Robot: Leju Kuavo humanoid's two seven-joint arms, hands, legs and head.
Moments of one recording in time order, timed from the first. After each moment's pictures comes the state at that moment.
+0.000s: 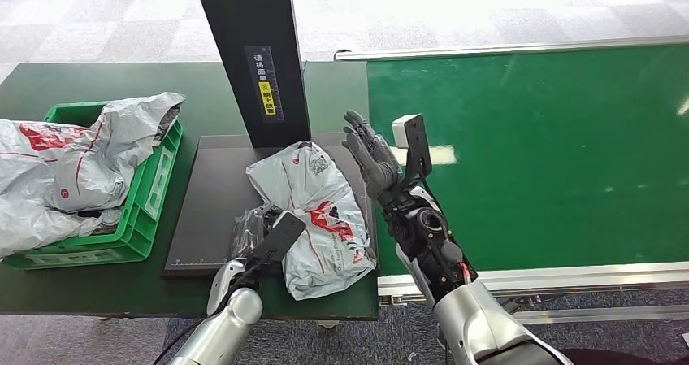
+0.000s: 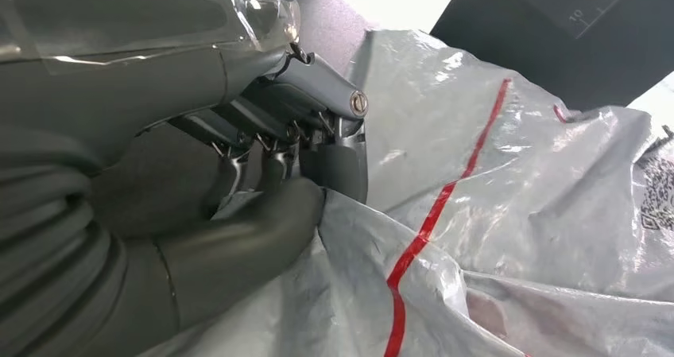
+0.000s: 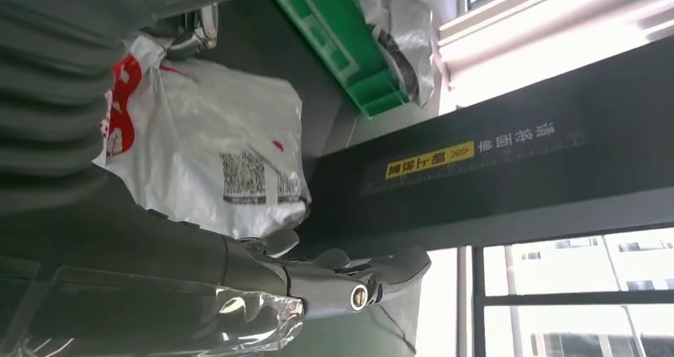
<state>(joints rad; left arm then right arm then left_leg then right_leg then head) -0.37 -0.24 -0.19 -0.83 -0.76 0.35 -0.15 -0.70 0.22 0.36 -0.70 -0.24 0.12 -0.25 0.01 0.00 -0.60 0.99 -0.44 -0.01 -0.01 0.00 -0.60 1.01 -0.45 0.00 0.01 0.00</state>
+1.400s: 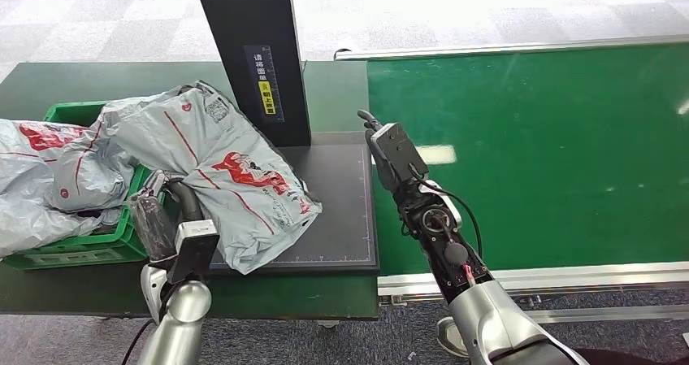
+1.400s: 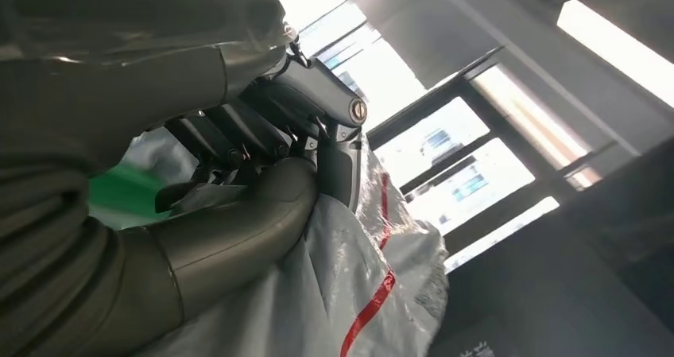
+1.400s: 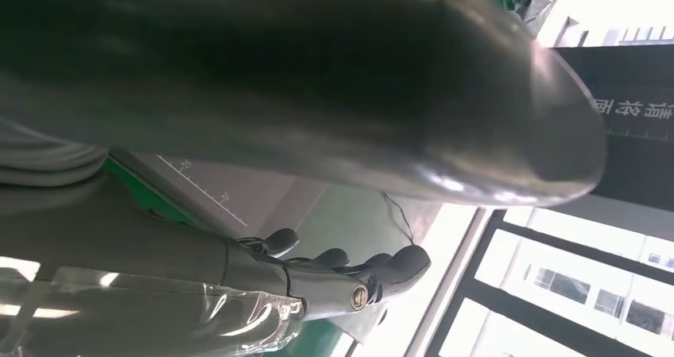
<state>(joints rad) -0.21 -0.26 -0.01 -1.39 -0.71 0.66 -0.62 -0.70 0.15 0.39 -0.75 0.15 0.00 -0.28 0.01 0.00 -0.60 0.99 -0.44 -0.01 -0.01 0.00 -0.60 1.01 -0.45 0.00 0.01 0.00</state>
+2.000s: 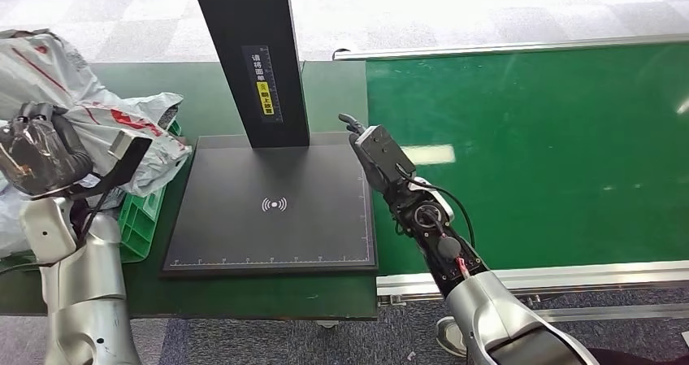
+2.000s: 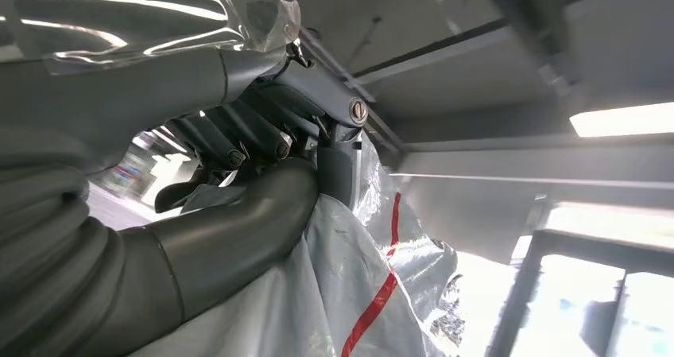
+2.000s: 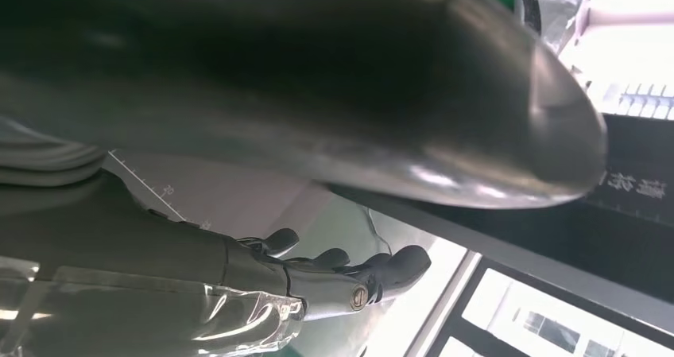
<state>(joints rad) -0.60 -0.06 0.49 -1.22 -1.47 0.66 -0.29 -0.76 0.15 0.47 -0.67 0.13 0.06 -0.32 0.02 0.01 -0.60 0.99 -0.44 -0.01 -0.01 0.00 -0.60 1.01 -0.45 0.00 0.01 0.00</state>
